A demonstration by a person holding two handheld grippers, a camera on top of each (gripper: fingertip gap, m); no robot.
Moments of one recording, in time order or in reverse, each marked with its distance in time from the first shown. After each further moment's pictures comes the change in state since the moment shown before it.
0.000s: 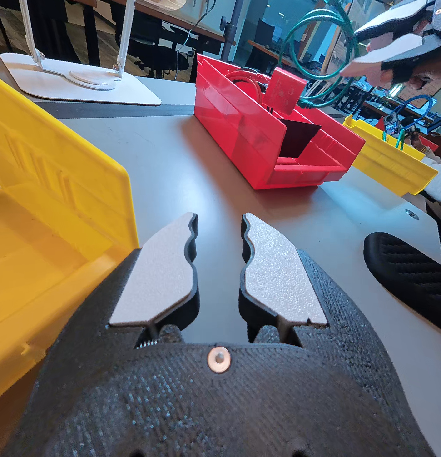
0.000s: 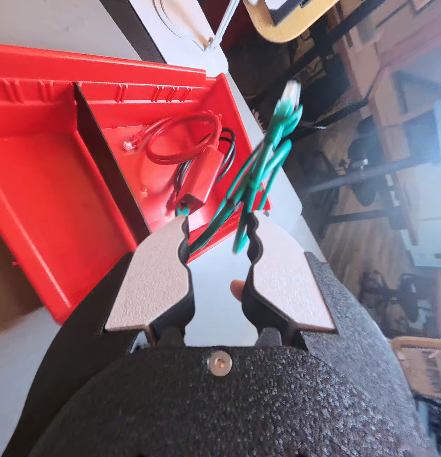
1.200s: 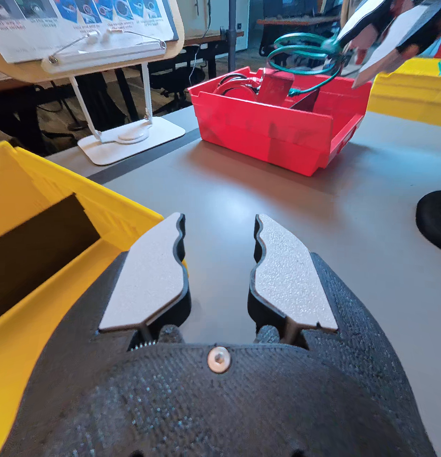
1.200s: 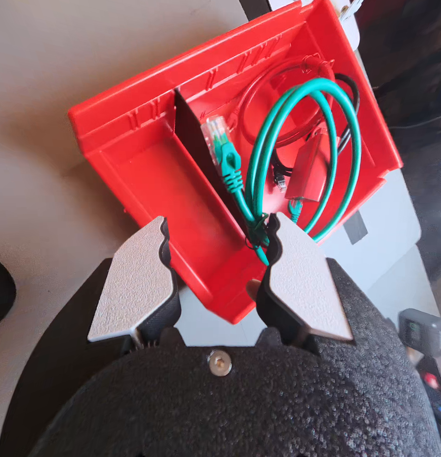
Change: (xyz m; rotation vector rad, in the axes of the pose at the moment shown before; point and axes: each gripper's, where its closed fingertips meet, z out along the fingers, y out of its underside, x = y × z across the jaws) left arm -0.003 -0.033 -0.032 -0.020 -0.111 0.346; right arm -0.066 0.016 0.011 -0.015 -0.430 0.000
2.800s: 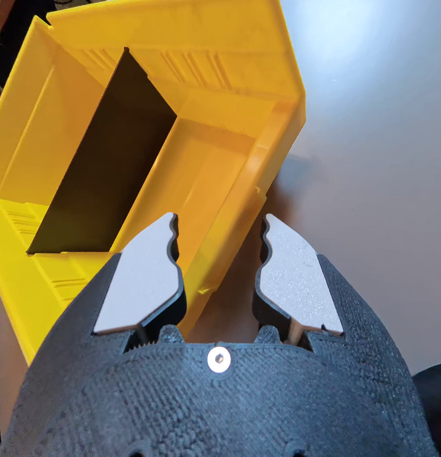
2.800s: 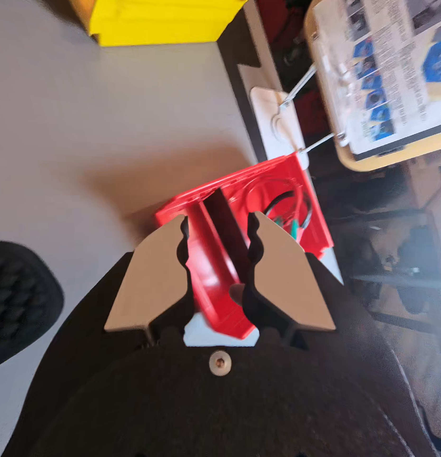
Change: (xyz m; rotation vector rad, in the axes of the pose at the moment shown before) left arm -0.098 0.095 -0.050 -0.513 -0.206 0.359; right arm -0.065 -0.085 -0.071 0.207 0.125 -0.250
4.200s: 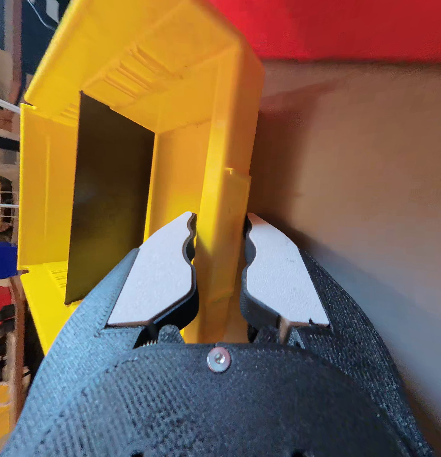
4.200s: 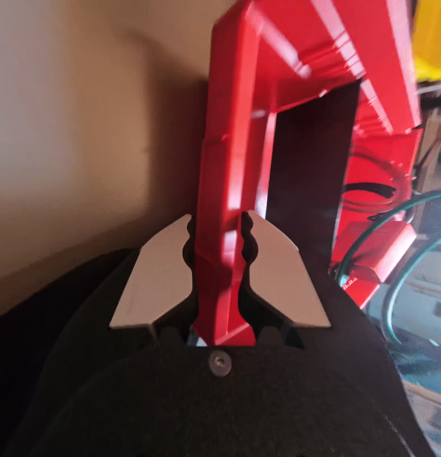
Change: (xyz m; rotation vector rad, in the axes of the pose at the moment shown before) left arm 0.084 -0.138 0.101 0.184 0.168 0.571; right arm -0.185 0.054 0.074 -0.343 0.108 -0.134
